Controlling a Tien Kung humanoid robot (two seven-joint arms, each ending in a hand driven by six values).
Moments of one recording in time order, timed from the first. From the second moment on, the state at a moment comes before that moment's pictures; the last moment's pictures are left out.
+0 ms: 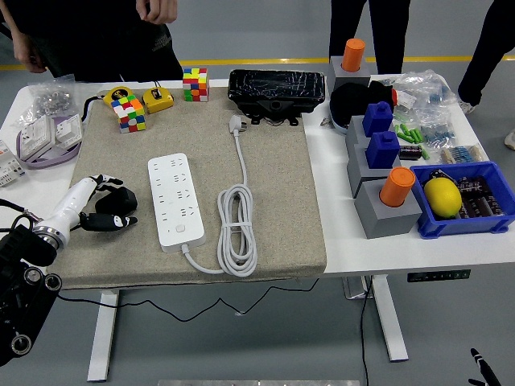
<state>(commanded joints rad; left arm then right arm) -0.16 0.17 -1.45 -1.17 2.04 -0.03 0.07 0.15 -0.09 1.43 0.18 -1.16 -0.05 -0.08</state>
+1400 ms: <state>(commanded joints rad) -0.18 0.16 -1.44 -1.14 2.08 0.04 0.08 0.16 -0.10 1.42 0.18 -1.16 -0.05 -0.08</state>
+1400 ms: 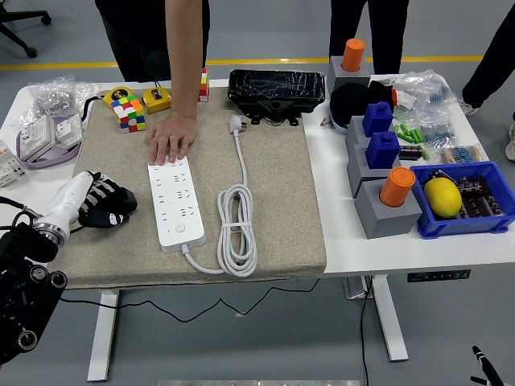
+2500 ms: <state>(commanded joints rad) -0.18 0.19 -1.44 -1.29 2.01 0.02 0.07 0.16 -0.10 1.42 0.18 -1.15 -0.05 -0.08</state>
